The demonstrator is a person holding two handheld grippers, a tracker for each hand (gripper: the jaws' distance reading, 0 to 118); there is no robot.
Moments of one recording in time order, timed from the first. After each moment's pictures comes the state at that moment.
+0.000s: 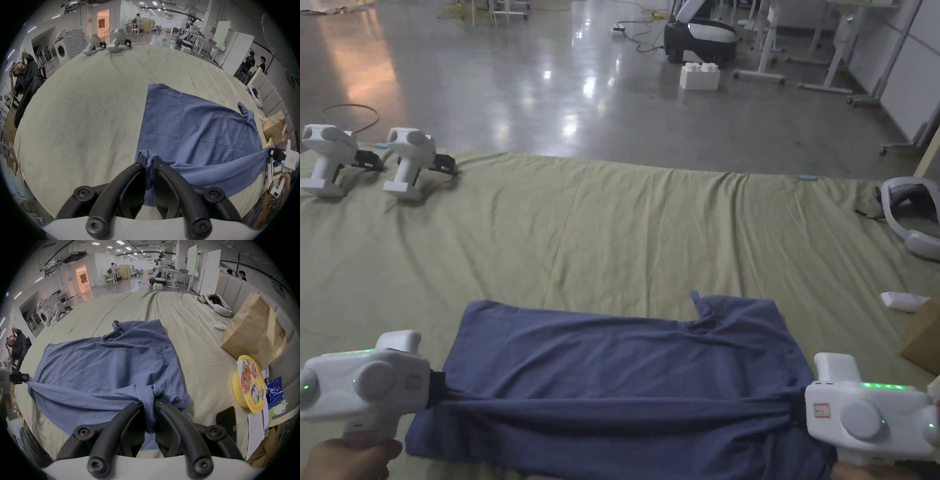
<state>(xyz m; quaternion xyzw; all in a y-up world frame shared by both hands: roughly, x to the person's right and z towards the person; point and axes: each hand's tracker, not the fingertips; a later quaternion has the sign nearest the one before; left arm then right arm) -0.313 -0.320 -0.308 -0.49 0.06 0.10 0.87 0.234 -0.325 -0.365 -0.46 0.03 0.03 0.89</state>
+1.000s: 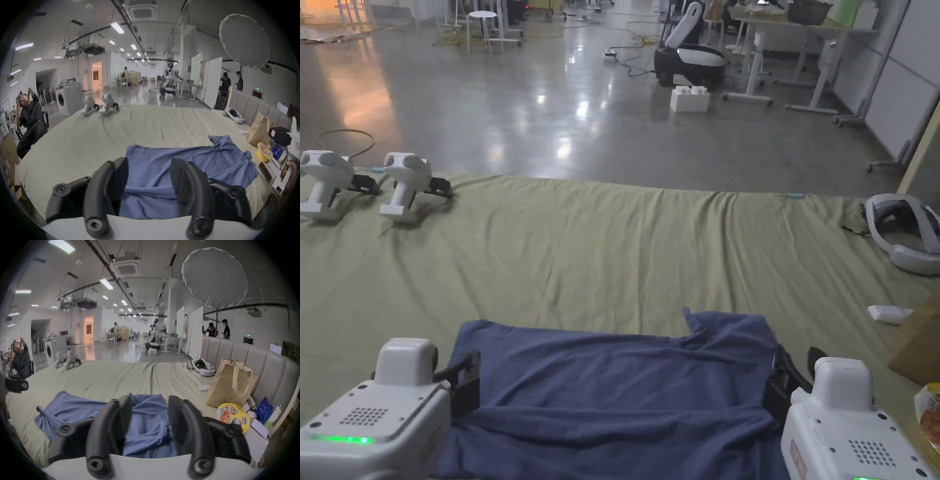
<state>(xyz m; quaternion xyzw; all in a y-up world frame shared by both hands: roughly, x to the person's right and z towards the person) -0.237 -0.252 -0.219 -0.20 0.03 0.01 0.98 0.174 -0.254 -0.249 -0.11 0.00 0.01 0.99</state>
